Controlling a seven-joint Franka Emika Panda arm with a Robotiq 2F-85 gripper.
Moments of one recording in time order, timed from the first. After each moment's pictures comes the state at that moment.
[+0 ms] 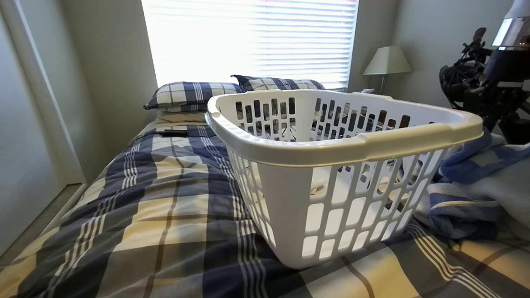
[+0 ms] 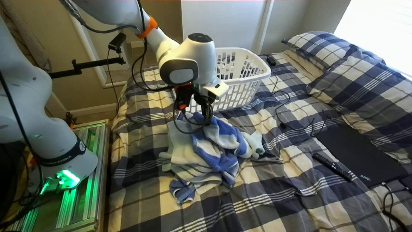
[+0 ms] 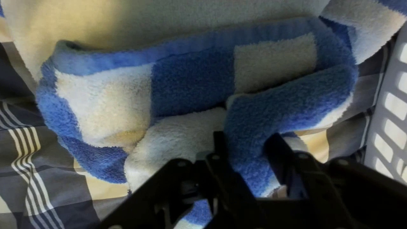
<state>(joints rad) -0.01 0.14 -0.01 -2.37 0.01 2.62 0.17</state>
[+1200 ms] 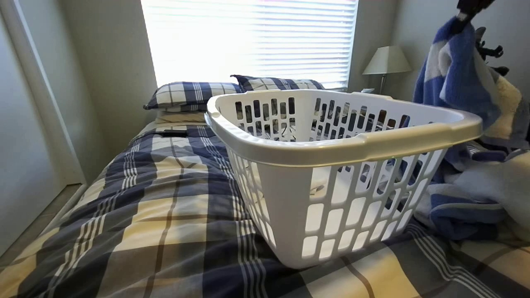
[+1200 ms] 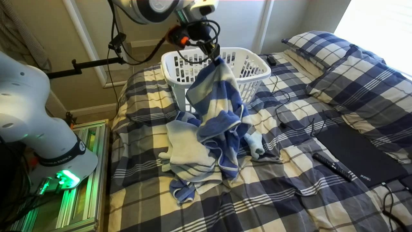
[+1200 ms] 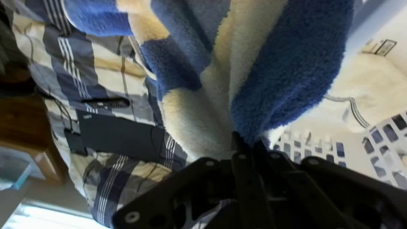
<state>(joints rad) 0.05 -0.21 0.09 -2.32 -0.27 2.62 0.13</state>
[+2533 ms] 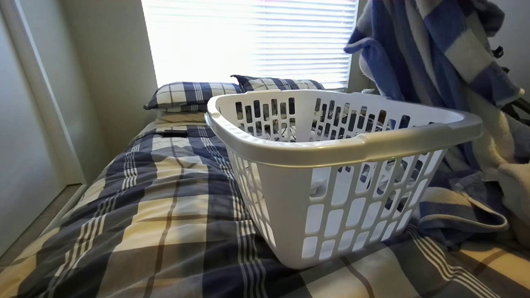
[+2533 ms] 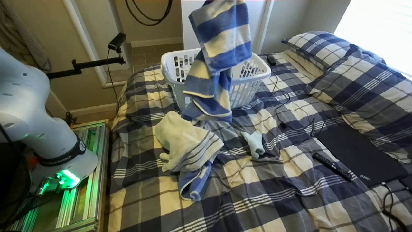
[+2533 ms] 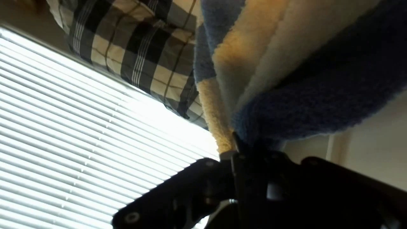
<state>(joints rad) 0.07 -0.13 0.22 -1.91 -0.35 2.70 0.01</state>
